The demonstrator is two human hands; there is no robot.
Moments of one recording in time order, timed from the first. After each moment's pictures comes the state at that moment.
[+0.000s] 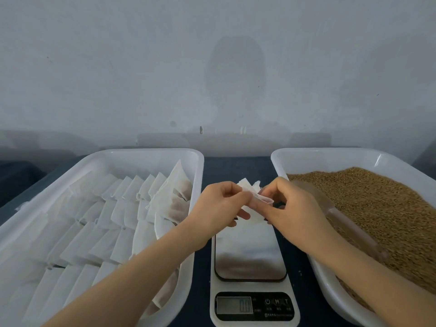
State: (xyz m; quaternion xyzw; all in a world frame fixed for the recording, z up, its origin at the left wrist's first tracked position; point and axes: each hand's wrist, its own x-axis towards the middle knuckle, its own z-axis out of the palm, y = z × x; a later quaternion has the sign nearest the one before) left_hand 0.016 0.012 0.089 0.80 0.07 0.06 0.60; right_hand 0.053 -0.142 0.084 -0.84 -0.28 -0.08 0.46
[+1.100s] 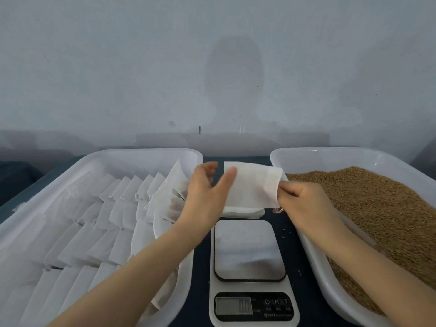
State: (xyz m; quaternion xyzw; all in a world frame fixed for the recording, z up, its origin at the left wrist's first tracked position) left_hand 0.019 0.020 0.089 0.76 0.13 0.20 0.61; right_hand 0.067 -0.153 0.086 -0.84 -0.23 -0.04 0.50
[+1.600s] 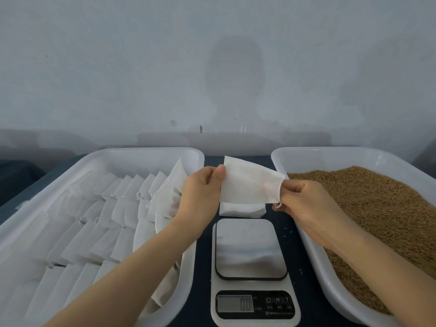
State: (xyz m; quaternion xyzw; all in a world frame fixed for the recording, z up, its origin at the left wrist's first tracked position) left_hand 0.023 0.027 0.088 0.79 0.13 0.22 0.56; right_hand 0.072 -0.151 0.087 -0.78 -0.16 0.10 0.60
